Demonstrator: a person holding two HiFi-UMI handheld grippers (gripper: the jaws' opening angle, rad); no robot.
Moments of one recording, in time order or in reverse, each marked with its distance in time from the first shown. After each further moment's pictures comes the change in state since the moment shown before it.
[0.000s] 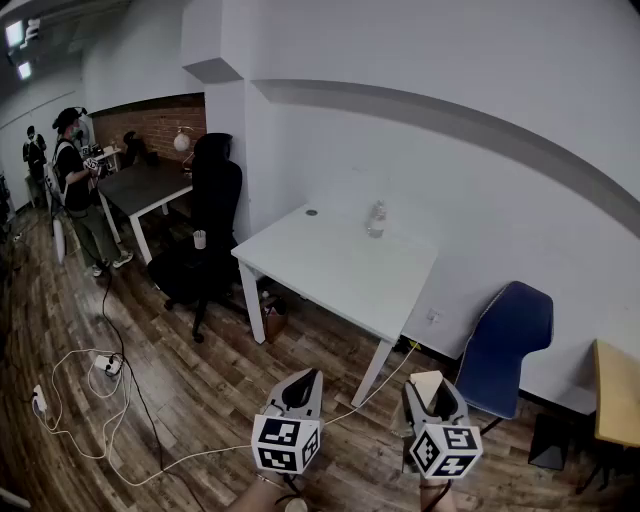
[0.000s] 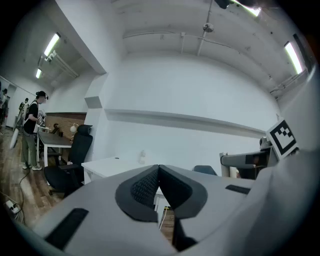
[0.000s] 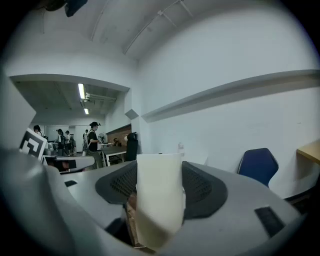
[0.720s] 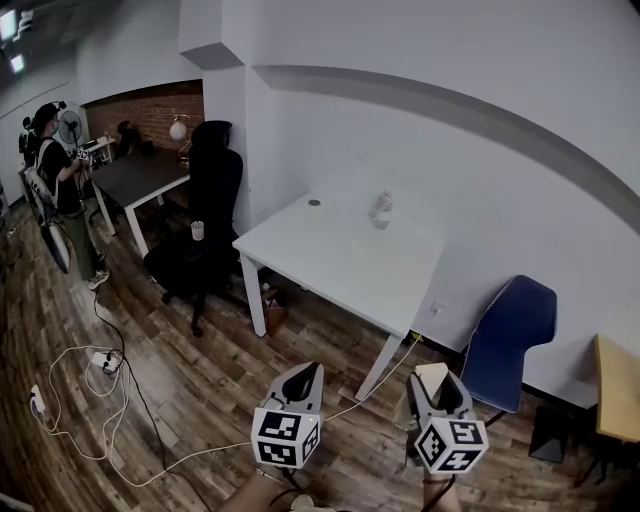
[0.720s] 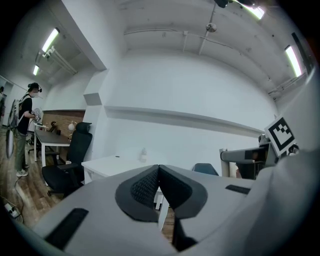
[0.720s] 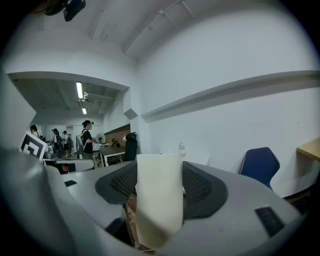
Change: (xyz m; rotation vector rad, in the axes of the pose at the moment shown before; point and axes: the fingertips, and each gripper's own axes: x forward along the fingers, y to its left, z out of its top) left arm 0.007 0.038 -0.005 0.004 0.021 -0.025; right arm 0.024 0.022 0.000 0.013 -0.011 -0.019
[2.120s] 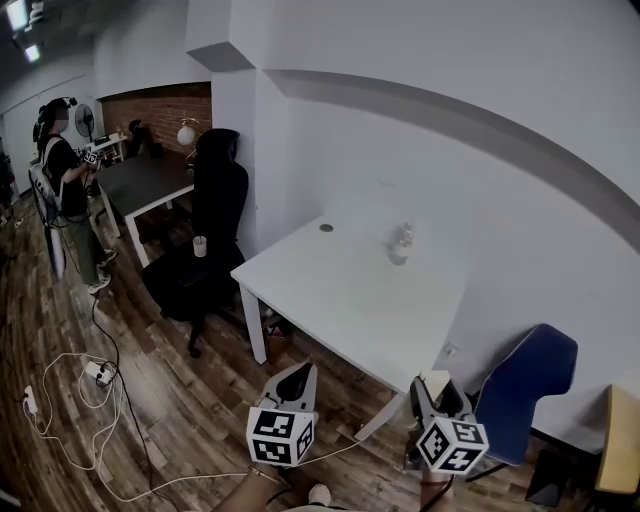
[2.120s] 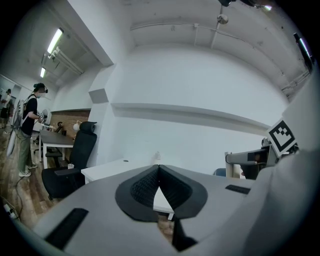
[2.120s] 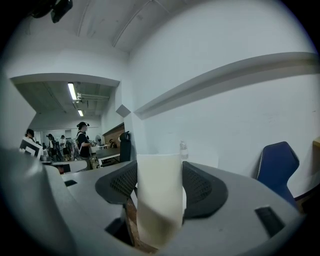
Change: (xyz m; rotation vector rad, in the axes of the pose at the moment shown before) left arm 0.146 0.096 0.028 -0.024 -0.015 0.104; right arm 0.184 -0.042 0.026 0.056 0.039 0.023
